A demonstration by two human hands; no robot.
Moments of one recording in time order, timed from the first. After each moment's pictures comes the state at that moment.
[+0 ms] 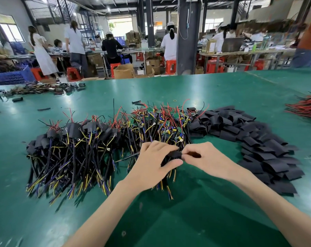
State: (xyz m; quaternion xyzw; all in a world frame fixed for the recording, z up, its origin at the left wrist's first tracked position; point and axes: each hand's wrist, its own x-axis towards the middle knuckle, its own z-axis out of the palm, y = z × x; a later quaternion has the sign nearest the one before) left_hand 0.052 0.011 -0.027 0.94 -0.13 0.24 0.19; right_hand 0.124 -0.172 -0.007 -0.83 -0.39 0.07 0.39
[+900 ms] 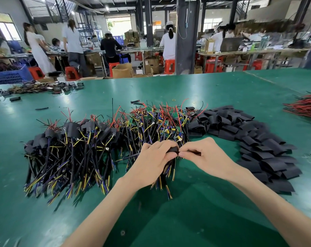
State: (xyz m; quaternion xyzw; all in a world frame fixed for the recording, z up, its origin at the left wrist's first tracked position) left_hand 0.056 0.012 -0.025 0.96 -0.13 0.17 0.19; right_hand 0.121 -0.170 -0.003 -0.81 -0.45 -0.08 0.37
